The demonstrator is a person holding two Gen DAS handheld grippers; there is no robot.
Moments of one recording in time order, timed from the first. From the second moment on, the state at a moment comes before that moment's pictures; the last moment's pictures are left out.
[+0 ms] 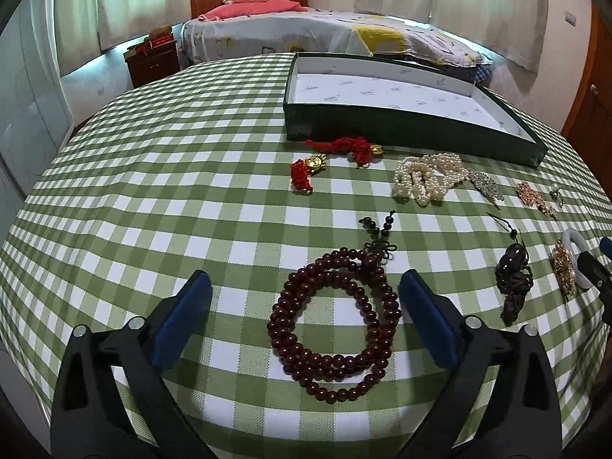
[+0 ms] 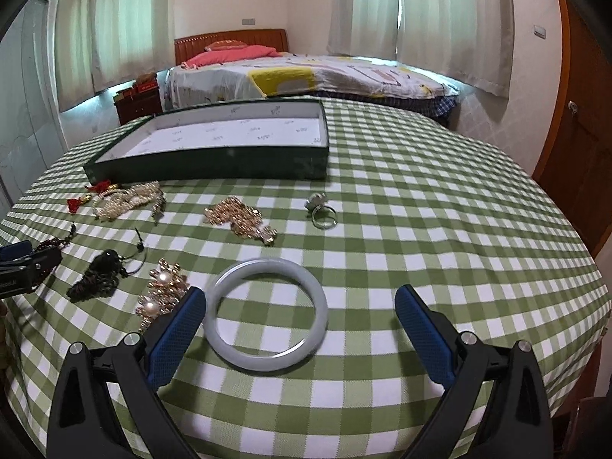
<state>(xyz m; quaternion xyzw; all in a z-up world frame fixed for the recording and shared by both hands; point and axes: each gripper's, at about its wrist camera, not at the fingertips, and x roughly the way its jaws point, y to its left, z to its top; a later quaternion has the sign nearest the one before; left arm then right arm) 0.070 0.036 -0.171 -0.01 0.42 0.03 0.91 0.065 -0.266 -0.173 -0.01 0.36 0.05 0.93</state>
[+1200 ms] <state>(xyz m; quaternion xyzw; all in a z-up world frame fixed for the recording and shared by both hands) 0.051 0.022 -0.165 0.00 0.41 0.00 0.91 0.069 -0.274 -0.179 0.00 0.37 0.04 0.93</state>
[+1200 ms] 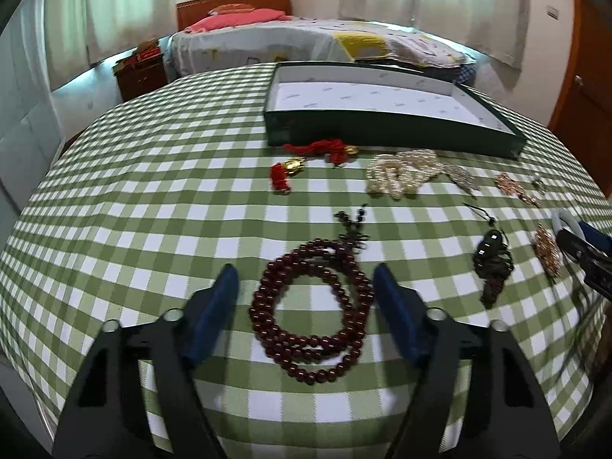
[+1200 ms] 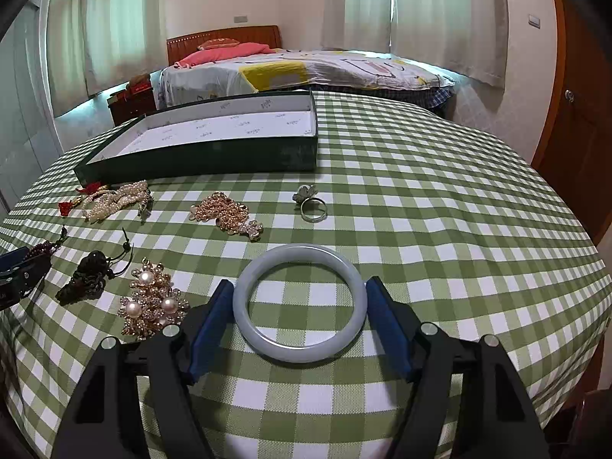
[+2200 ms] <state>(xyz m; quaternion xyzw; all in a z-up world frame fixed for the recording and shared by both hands) 0.049 0.026 -0.151 -0.01 0.38 -0.02 0.93 0.064 -0.272 -0.164 0.00 0.35 0.04 0.94</state>
